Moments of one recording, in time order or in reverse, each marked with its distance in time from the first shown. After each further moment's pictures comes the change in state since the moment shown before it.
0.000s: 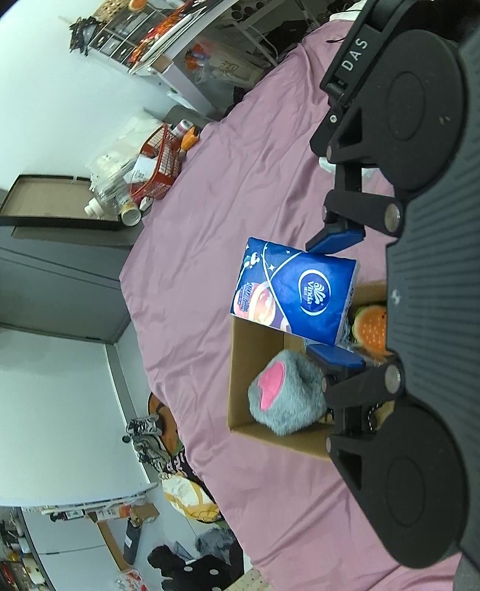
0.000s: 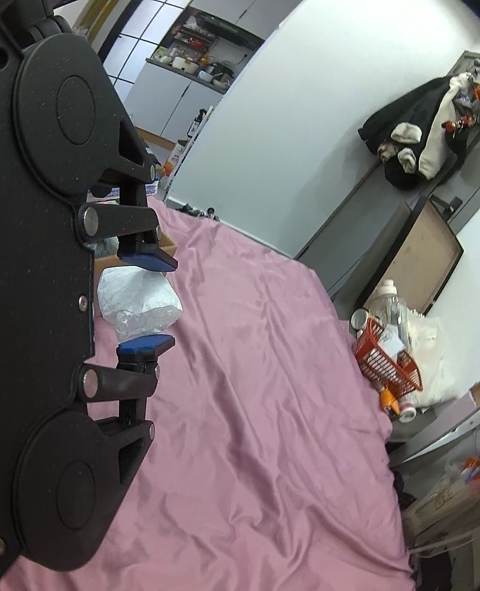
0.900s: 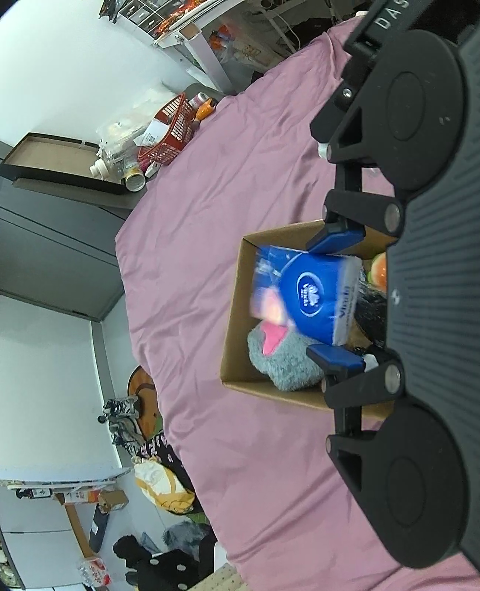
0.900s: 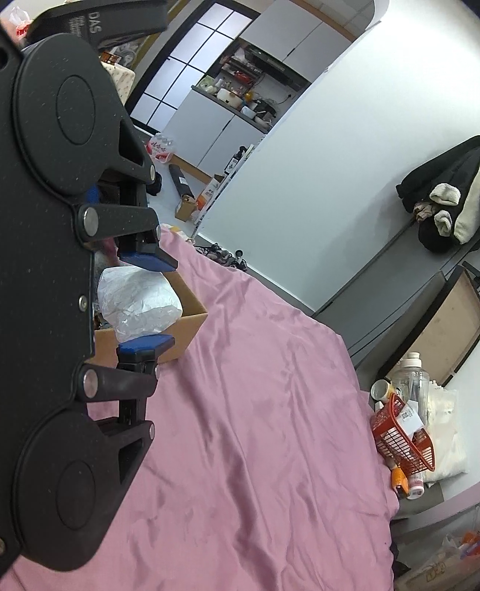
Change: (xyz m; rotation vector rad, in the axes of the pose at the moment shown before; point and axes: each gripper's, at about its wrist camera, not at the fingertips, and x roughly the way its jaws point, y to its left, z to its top) left arm 0.035 0.065 0.013 -0.094 0.040 -0.017; right arm 0.032 0.044 -0.025 -0.130 0.058 0.109
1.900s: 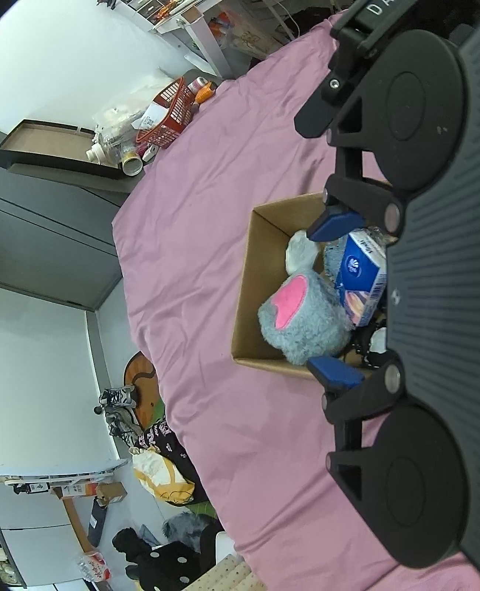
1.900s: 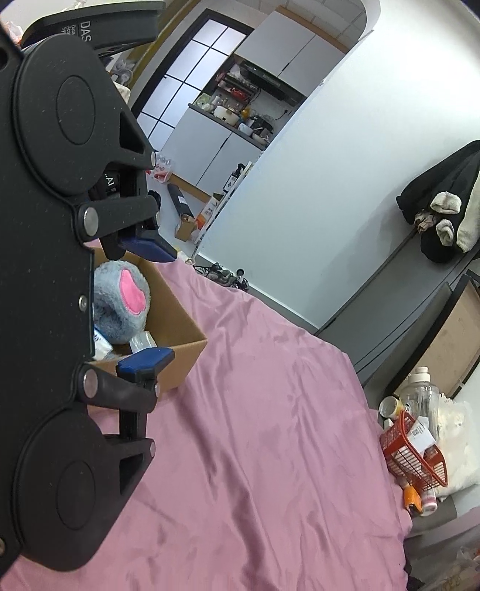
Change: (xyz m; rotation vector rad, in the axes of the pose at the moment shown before) left arm 0.005 0.016 0.014 0.003 0.024 0.041; right arm 0.007 0.010 -0.001 0.021 0.005 0.053
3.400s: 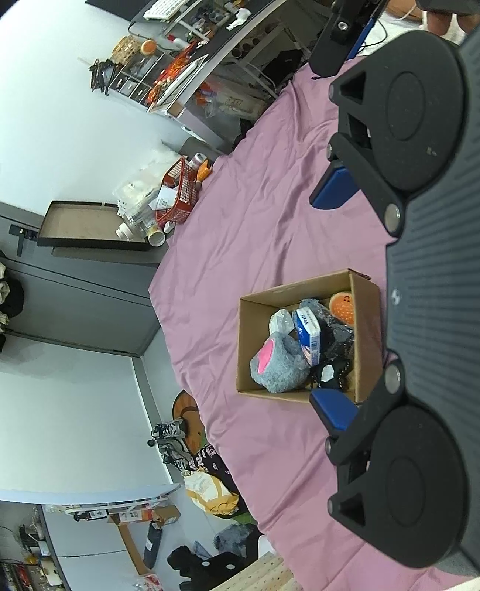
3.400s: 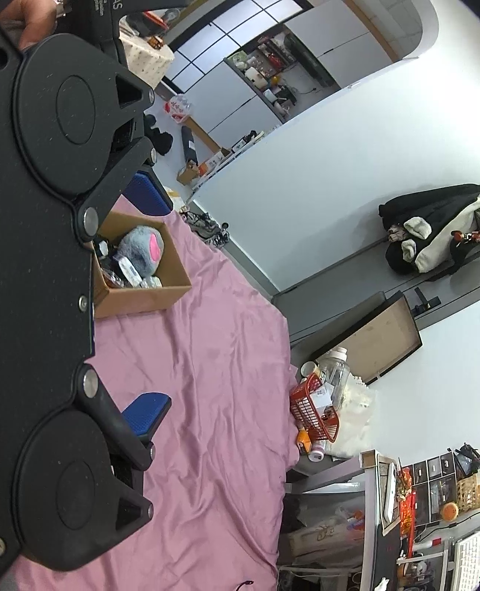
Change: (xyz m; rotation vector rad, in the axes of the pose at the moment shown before) left arm -0.154 -0.040 -0.069 0.137 -0.136 -0.097; right arm -0.190 0.047 -0.009 -0.249 -0.104 -0.202
